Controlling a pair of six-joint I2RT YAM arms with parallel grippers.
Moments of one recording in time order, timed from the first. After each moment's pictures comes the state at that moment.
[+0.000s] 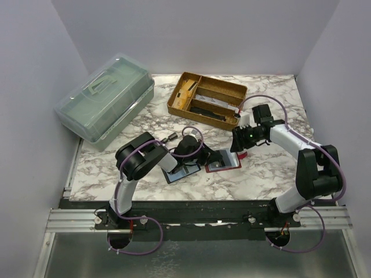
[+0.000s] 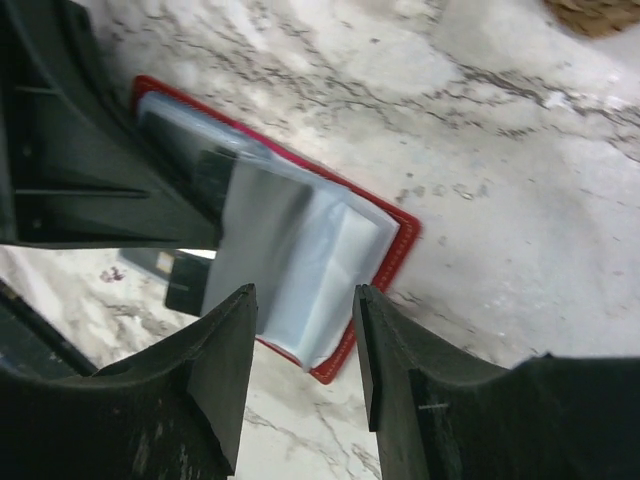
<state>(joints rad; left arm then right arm) -0.82 2.07 0.78 0.90 0.30 -1.53 0.19 1.56 0.95 -0.52 -0.48 -0.19</state>
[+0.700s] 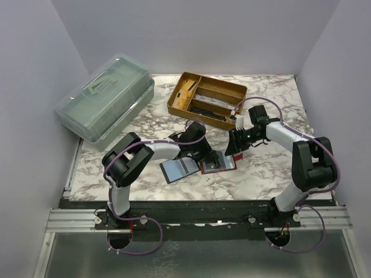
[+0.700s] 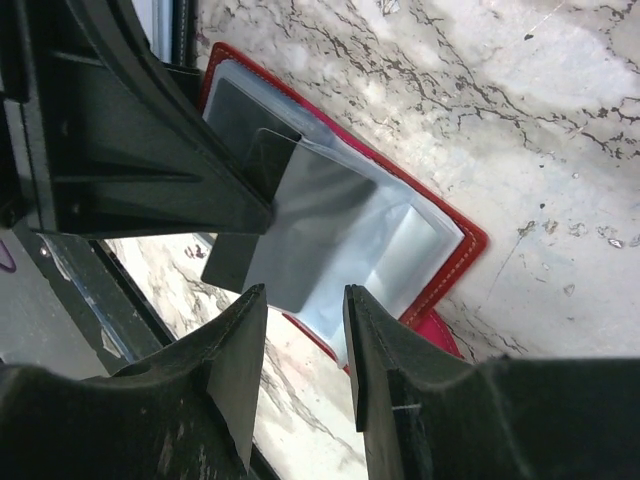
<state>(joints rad) -0.81 1.91 1.04 0.13 0.29 -1.27 0.19 1.65 0.98 -0.58 -0.73 -0.21</state>
